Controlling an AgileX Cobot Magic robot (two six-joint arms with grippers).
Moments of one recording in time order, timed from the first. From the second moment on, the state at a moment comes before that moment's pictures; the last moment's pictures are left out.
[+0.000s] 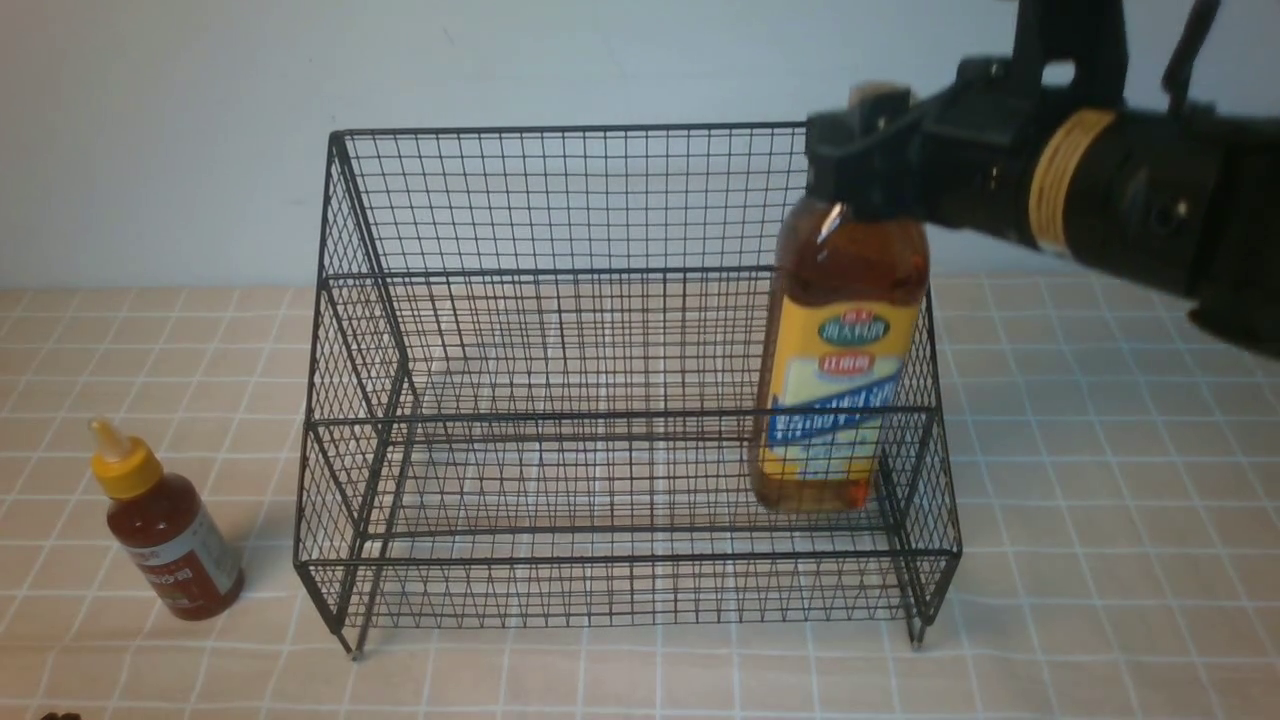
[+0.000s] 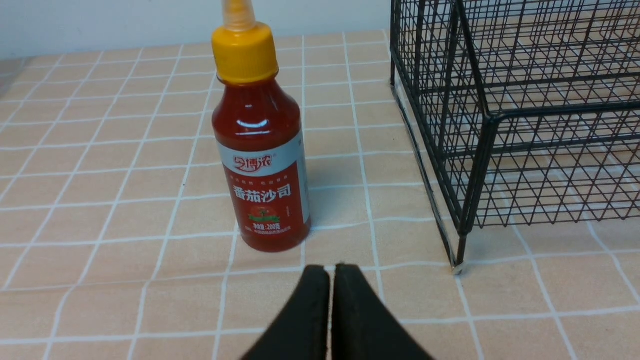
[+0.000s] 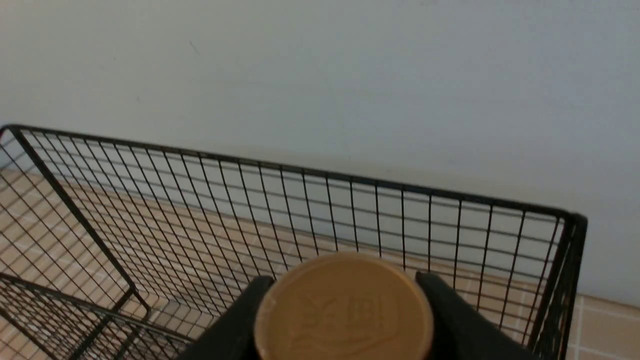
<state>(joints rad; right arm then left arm) 0.49 1.46 -1.10 -1.27 0.13 1.48 -0.03 -0.02 0.02 -0.01 0.39 0.05</state>
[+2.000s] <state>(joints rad) 0.50 0.95 -1.06 0.01 0.51 0.15 -0.03 -0.02 0.02 -0.01 0.39 0.05</state>
